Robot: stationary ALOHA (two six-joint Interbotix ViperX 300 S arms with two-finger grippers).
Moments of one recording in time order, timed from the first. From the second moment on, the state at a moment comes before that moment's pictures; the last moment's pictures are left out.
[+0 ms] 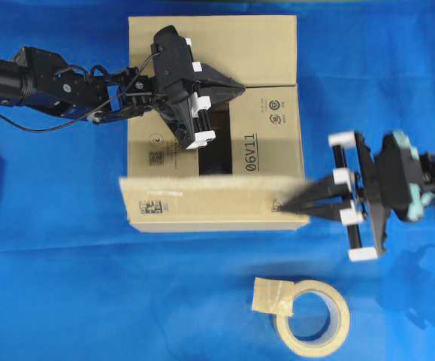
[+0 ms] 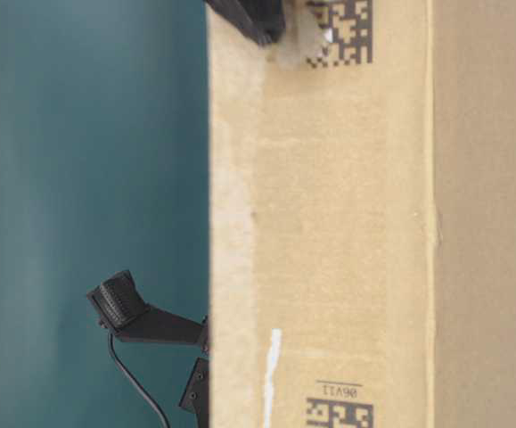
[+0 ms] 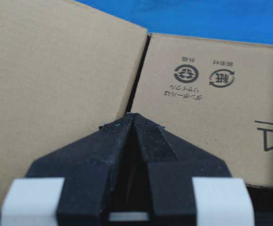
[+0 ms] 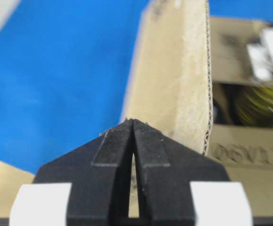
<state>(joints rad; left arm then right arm) 0.23 0.17 0.65 -0.04 -0.50 0.08 0.15 -0.38 0.99 0.19 -0.29 -0.01</state>
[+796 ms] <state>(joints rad) 0.22 0.17 0.65 -0.04 -0.50 0.07 0.04 -0.22 0.98 0.24 -0.24 -0.01</state>
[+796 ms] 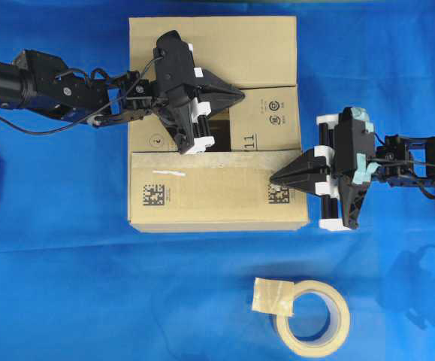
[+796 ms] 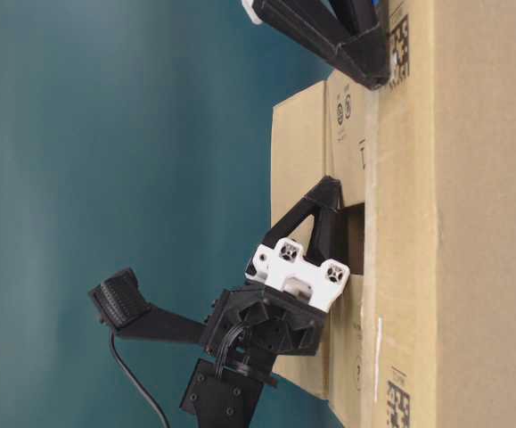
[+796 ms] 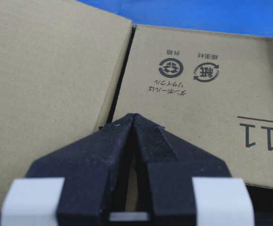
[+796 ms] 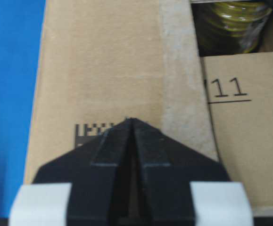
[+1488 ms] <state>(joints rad) 0.36 -0.06 0.47 -0.04 -0.04 0.10 0.04 -0.22 0.98 0.24 -0.24 -0.01</state>
